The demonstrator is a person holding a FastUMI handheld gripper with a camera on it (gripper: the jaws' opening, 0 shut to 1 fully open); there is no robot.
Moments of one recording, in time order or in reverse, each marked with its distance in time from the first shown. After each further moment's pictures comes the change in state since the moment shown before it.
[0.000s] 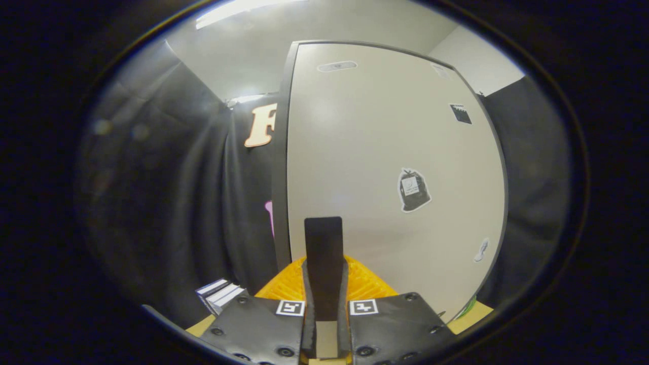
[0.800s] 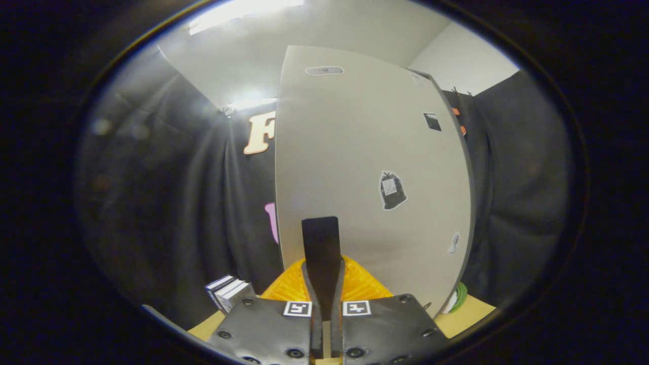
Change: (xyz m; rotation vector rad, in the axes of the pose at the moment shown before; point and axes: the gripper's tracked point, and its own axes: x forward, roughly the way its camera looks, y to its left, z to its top) arm -0.065 -0.019 0.009 0.018 -0.004 -0.021
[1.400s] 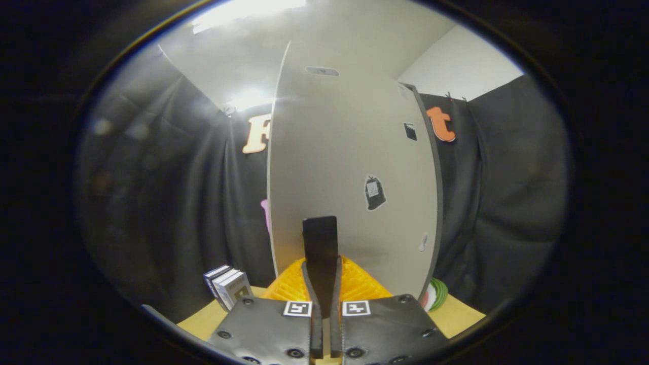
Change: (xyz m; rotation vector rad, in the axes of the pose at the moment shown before) arm -0.047 -0.033 0.010 -0.024 0.017 -0.012
